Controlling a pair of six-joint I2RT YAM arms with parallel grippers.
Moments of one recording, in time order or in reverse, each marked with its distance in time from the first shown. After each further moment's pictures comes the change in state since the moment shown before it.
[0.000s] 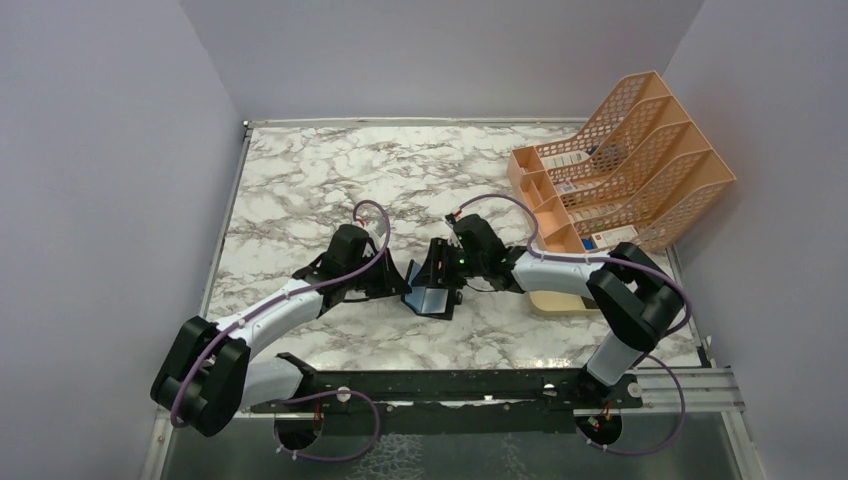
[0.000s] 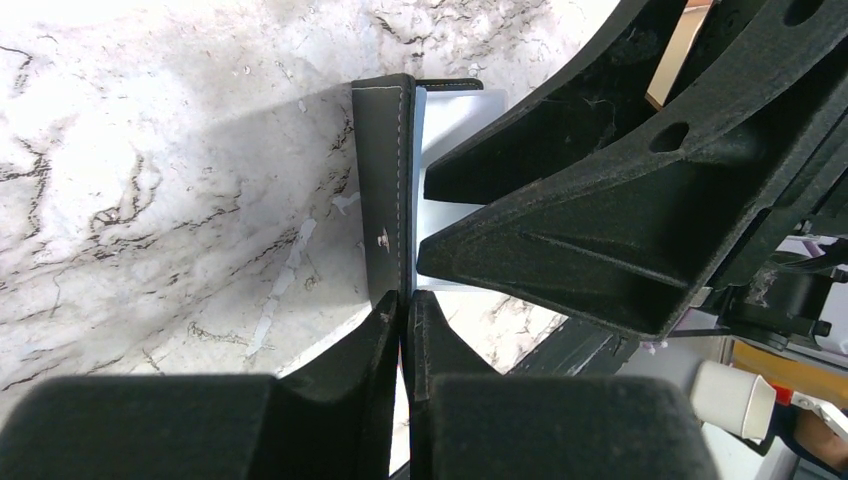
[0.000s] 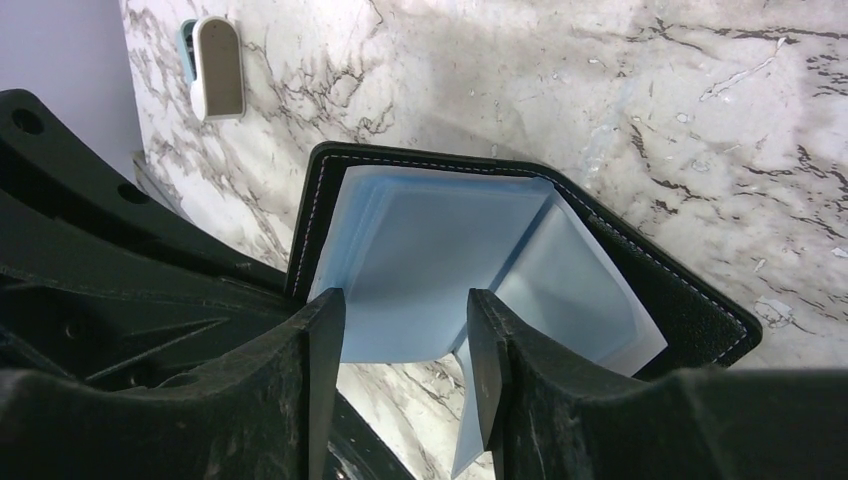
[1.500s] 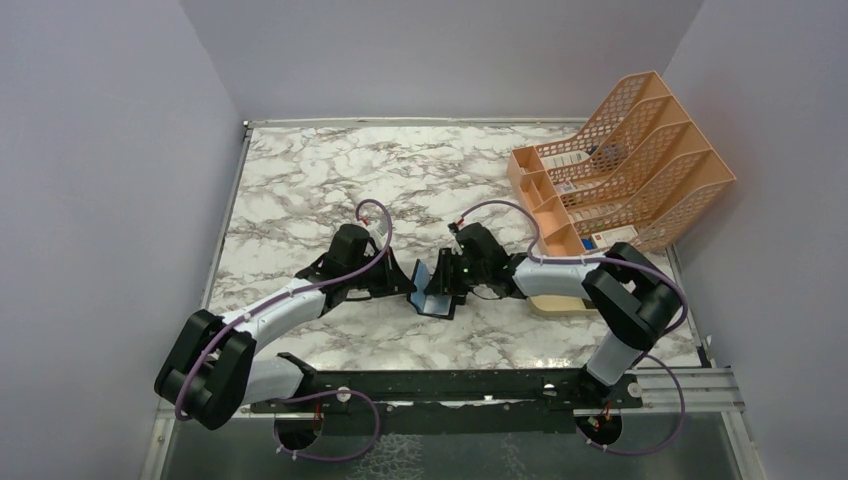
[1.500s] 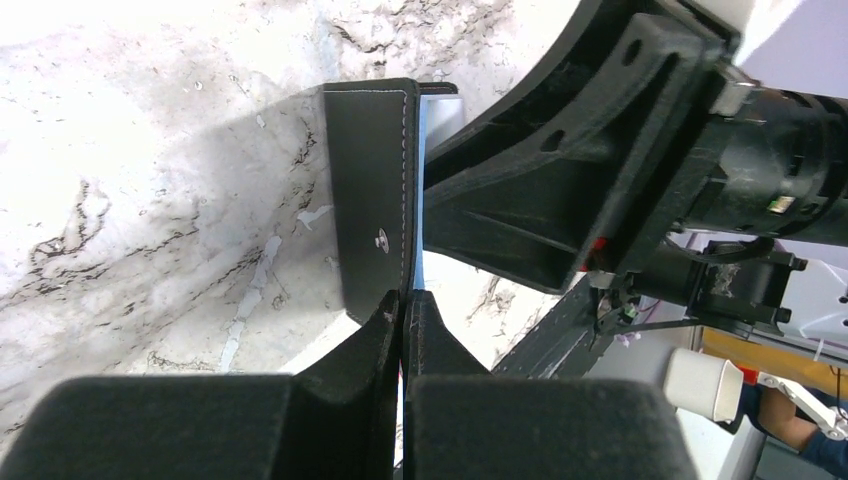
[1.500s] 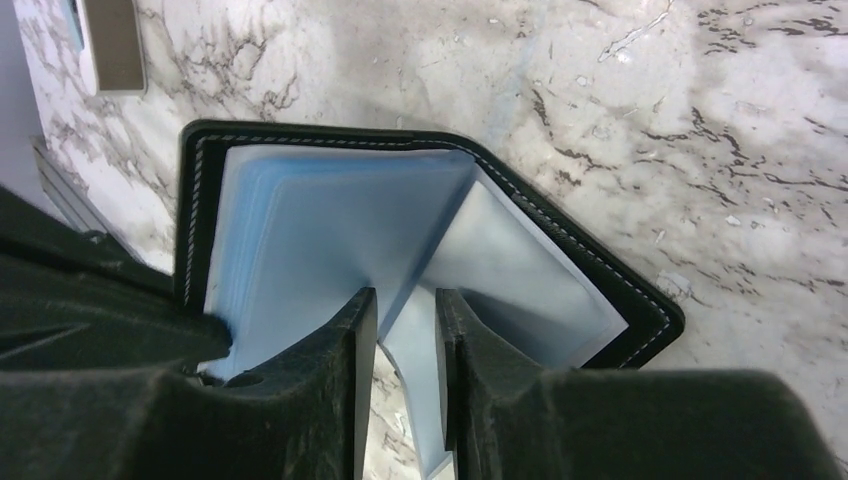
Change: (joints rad) left arm 0.000 0.034 -0.015 0.097 0.055 -0.037; right arm 0.000 0.023 -0.059 0.019 0.052 -0.095
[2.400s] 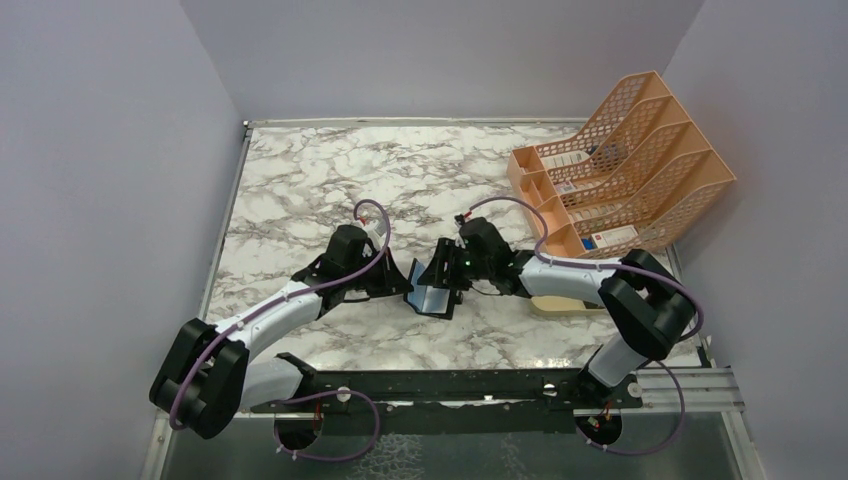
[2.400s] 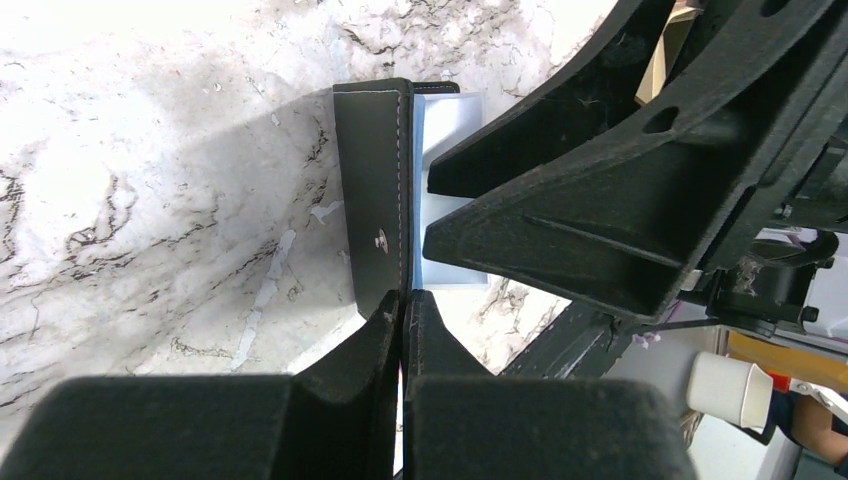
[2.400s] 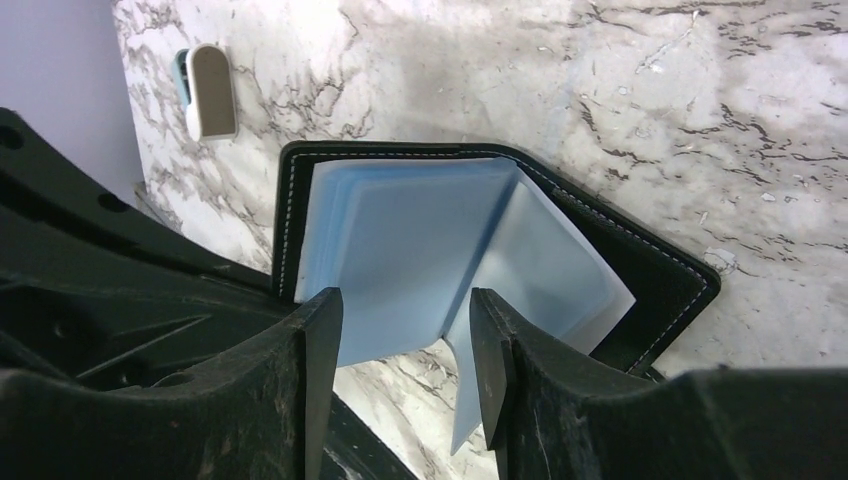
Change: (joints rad) left arm 0.000 -0.047 0.000 -0.047 -0.028 0.043; right arm 0.000 -0.094 0.010 -0.027 0.019 0.137
